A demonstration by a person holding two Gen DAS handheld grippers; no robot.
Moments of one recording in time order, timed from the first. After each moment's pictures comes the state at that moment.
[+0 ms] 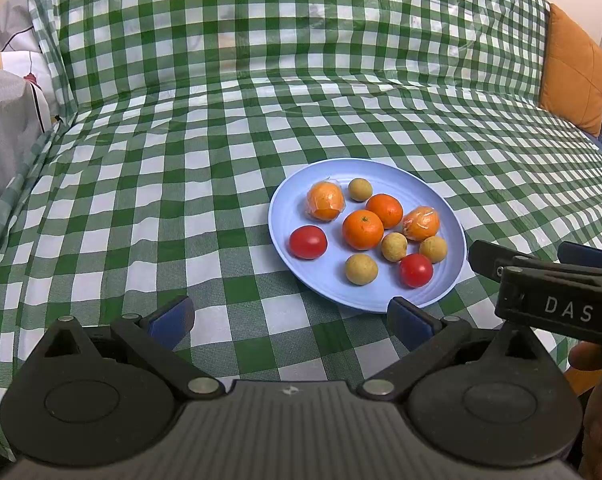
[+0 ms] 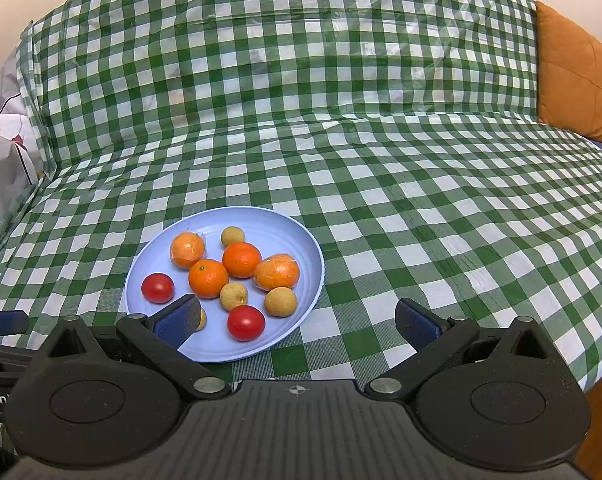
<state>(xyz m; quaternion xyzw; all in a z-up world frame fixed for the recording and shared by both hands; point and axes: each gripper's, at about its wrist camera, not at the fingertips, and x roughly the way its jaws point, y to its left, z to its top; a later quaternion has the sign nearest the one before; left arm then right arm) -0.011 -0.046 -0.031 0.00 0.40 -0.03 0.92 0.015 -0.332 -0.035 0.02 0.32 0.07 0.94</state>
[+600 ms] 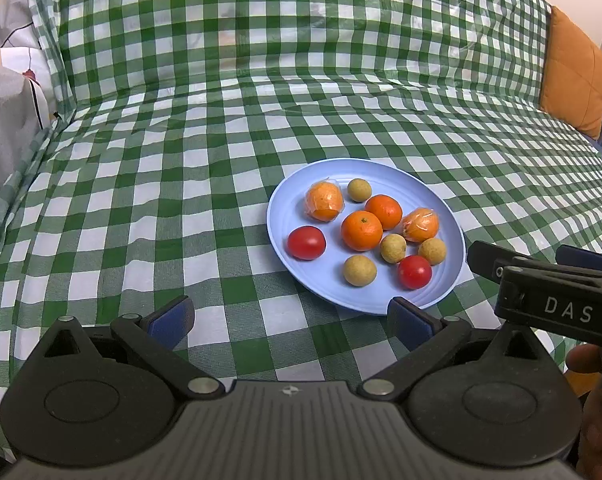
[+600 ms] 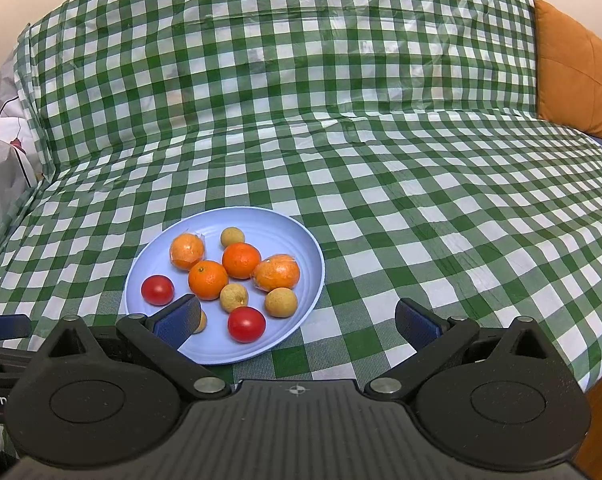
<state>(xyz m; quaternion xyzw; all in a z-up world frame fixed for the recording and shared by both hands) -0.011 -0.049 -0.030 0.00 0.40 -0.02 0.92 0.015 -0.329 -0.037 0.03 0.32 0.06 0.94</state>
